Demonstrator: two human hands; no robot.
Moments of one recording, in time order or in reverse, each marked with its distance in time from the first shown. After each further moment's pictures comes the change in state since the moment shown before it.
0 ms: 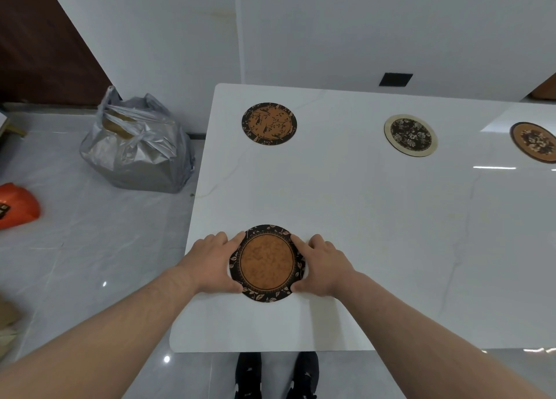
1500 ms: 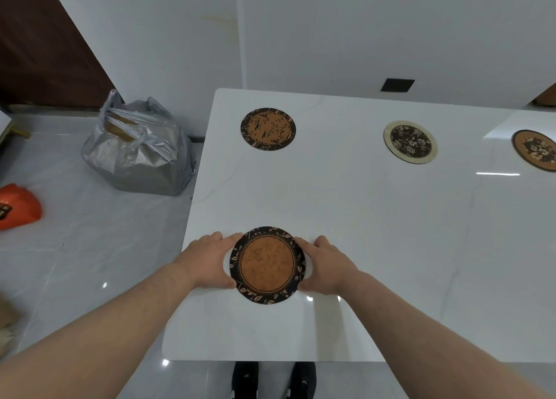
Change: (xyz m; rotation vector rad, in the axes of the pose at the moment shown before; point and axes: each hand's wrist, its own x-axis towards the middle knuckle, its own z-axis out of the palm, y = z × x) left_hand 0.010 0.003 -0.013 -0.110 -0.011 -0.057; right_hand 0.008 0.018 -0.011 0.143 0.006 -0.003
